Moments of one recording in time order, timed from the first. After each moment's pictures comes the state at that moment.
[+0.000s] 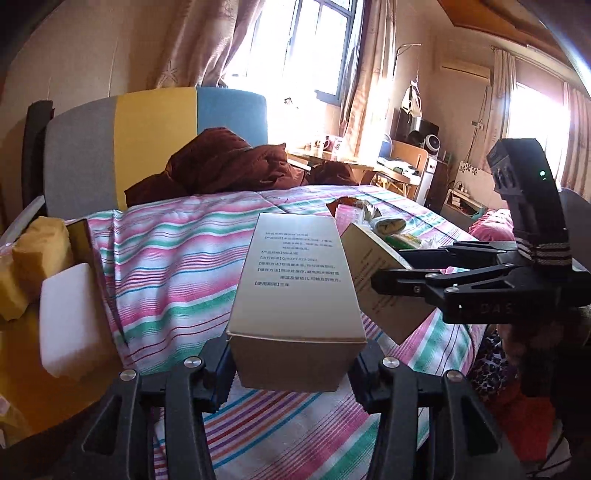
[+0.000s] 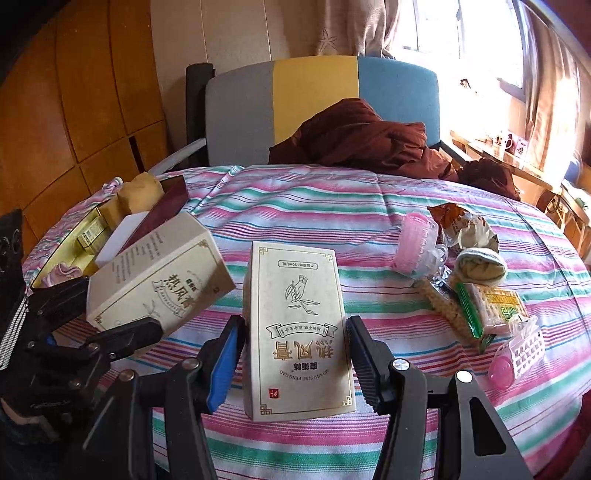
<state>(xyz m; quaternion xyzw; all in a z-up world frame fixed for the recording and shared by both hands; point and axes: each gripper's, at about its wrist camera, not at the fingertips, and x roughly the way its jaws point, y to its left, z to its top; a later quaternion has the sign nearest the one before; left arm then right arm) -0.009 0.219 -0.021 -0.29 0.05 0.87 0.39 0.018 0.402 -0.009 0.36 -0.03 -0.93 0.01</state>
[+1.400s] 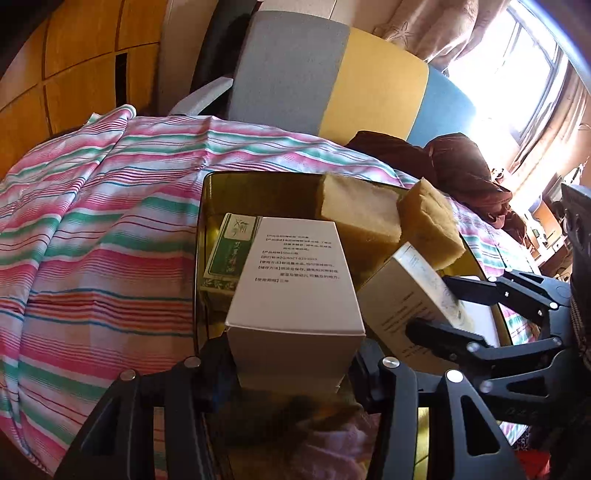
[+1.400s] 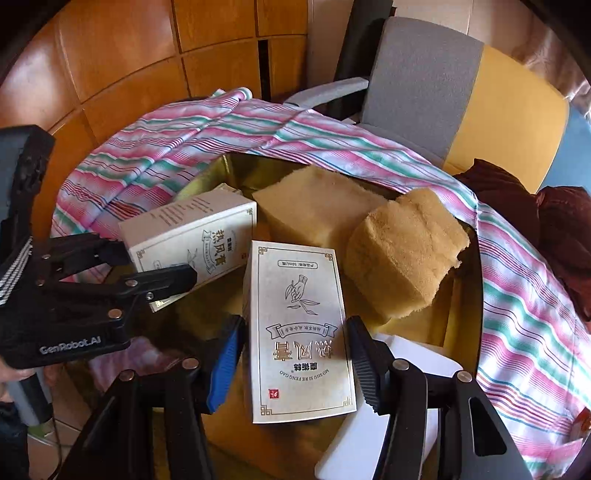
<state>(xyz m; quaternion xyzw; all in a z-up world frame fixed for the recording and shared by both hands) -0.182 -0.052 -0.035 -0.47 -0.07 0.87 0.12 -0.186 0.091 -0.011 0.48 0.12 -0.85 0.20</state>
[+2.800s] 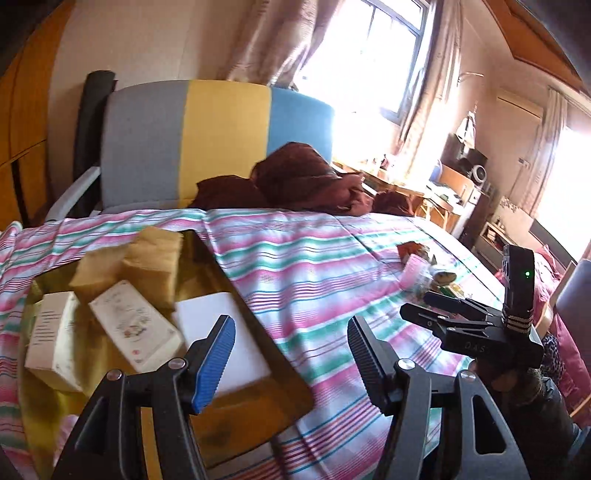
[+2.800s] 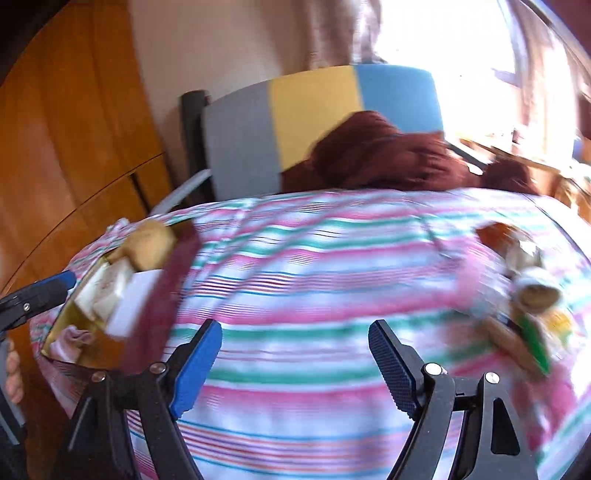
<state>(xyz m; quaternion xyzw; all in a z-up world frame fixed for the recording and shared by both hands) -0.086 0.139 0.032 -0.34 0.00 0.88 0.32 -0.026 0.386 -0.009 0.32 -0.10 -0.94 0.00</state>
